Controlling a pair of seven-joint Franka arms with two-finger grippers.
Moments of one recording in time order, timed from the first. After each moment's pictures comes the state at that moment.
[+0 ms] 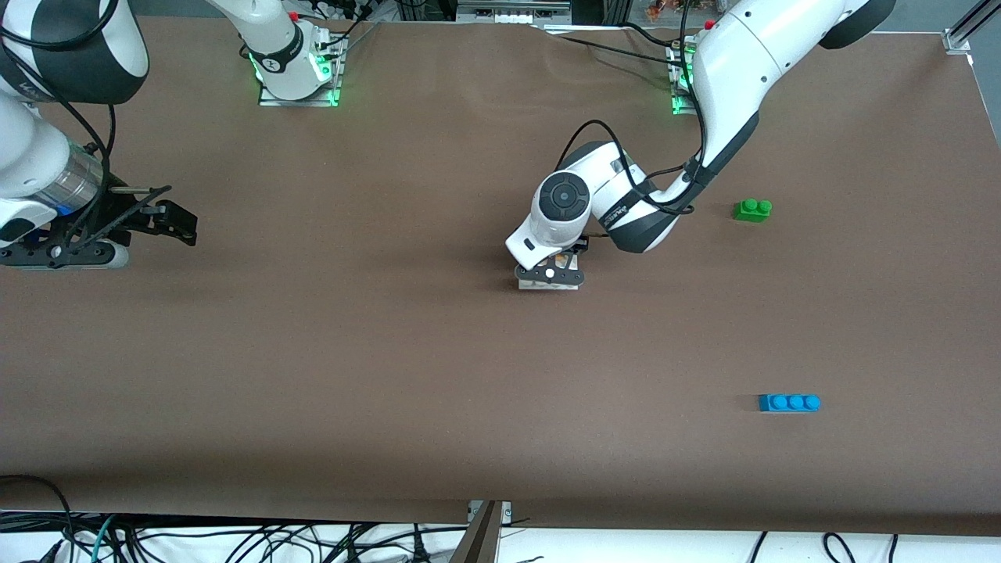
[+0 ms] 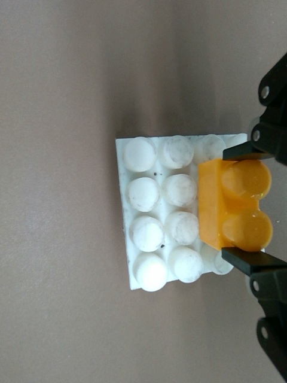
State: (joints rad) left arm -0.13 0.74 -0.66 -1.67 0.36 2.11 -0.82; right arm 0.15 0.12 -0.06 -1.63 -0.04 1.74 0.06
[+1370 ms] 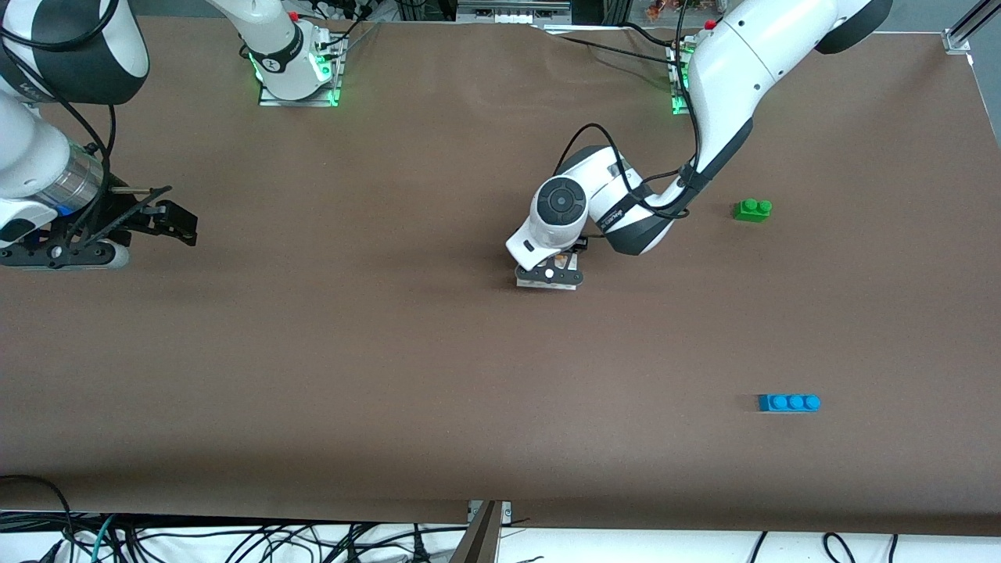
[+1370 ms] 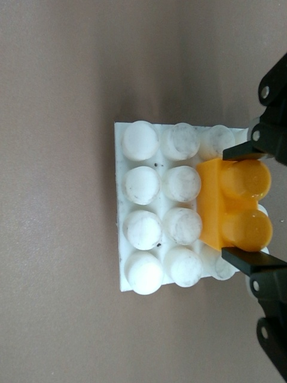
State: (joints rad) left arm -0.15 0.76 -0.64 -1.68 0.36 2.12 -0.82; right arm 0.15 0.12 -0.06 -1.63 -0.04 1.74 0.06
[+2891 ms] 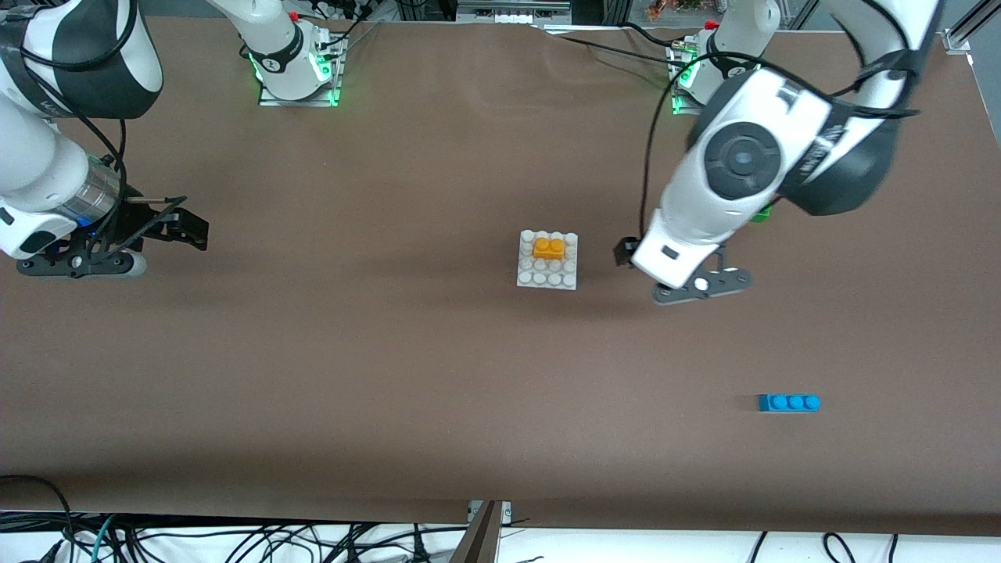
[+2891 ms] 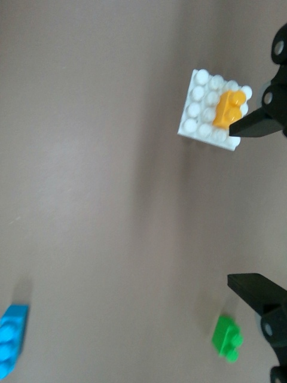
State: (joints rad) left arm 0.10 0.47 -0.63 -1.35 0.26 1.62 -0.70; right arm 0.15 0.15 -0.06 -1.63 -0.04 1.74 0.06
